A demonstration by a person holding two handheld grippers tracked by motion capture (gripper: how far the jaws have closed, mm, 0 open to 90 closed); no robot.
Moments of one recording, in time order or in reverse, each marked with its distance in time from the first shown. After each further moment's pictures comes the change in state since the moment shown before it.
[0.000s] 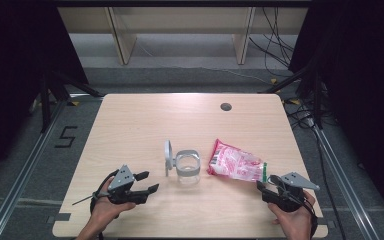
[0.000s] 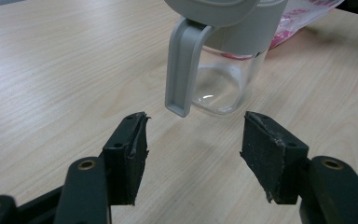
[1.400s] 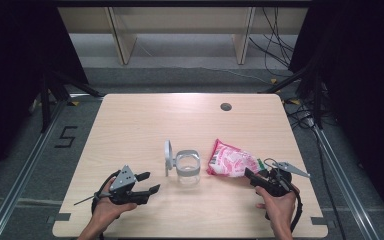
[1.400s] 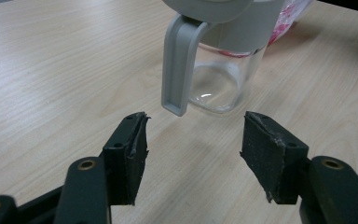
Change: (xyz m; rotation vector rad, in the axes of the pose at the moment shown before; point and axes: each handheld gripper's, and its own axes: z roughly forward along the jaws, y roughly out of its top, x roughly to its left) left arm -0.002 0.000 0.003 0.007 -0.005 0.018; right arm 0.005 0.016 0.041 -0.058 0.075 0.282
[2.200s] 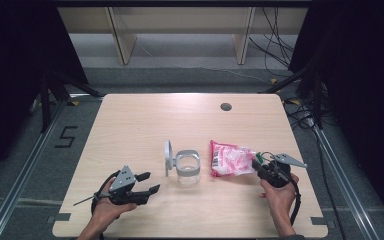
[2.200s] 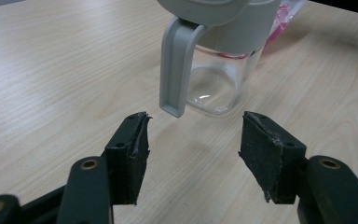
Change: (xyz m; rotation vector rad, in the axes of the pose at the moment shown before) left arm -0.001 0.001 -0.001 -0.009 -0.004 -0.010; right arm -0.014 0.016 0.017 0.002 -0.021 -0.126
